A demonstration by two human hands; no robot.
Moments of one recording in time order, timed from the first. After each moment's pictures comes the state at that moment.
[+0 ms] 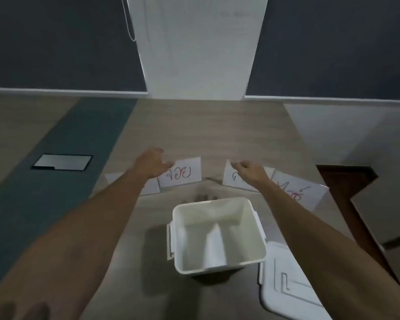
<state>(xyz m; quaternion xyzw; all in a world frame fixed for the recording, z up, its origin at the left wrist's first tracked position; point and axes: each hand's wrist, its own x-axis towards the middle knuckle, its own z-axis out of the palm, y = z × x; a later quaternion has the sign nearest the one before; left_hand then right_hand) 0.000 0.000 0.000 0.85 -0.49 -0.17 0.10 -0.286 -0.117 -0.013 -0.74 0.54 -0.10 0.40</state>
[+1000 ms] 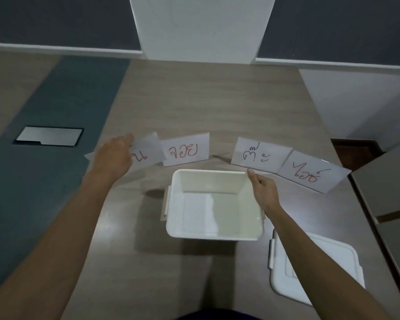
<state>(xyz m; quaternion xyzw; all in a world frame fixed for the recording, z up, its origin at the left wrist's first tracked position) 0.060 0.061 -0.022 0.85 -0.52 0.00 0.08 -0.294 -0.076 -0.115 -0.62 0.58 -0.26 0.45</state>
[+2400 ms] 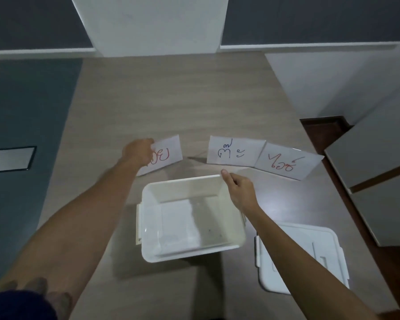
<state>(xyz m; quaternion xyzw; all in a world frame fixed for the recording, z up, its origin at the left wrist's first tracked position) 0.021 -0.096 -0.097 0.83 -0.52 -0.20 0.01 -0.295 -0.087 -0.129 -0.67 0.55 -0.27 0.42</state>
